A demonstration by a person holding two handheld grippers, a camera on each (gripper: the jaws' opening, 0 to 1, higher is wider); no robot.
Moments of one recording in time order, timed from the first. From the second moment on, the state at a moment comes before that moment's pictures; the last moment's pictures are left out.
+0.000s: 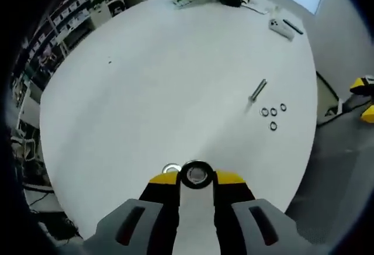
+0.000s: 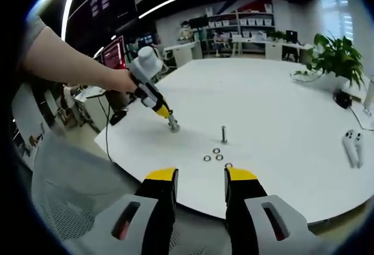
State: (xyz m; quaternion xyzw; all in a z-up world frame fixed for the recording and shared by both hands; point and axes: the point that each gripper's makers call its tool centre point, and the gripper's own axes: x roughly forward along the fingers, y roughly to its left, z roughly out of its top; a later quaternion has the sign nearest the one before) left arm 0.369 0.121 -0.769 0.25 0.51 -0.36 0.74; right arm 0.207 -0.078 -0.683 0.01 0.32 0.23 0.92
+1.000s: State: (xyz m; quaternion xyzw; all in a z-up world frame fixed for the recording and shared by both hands) left arm 0.368 0.113 -0.813 0.32 0.54 -0.38 0.68; right arm 0.205 -0.079 -0.687 0.00 0.33 0.23 0.91
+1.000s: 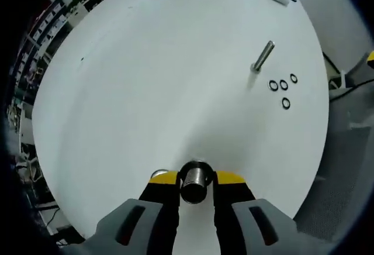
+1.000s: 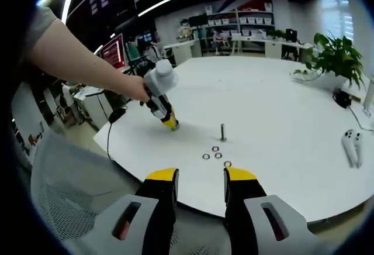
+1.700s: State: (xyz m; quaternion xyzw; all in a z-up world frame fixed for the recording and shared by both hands) left arm 0.374 0.117 -0.787 0.28 0.50 -0.34 0.74; right arm 0.200 -0.069 -0.691 -0.01 0.35 0.26 0.90
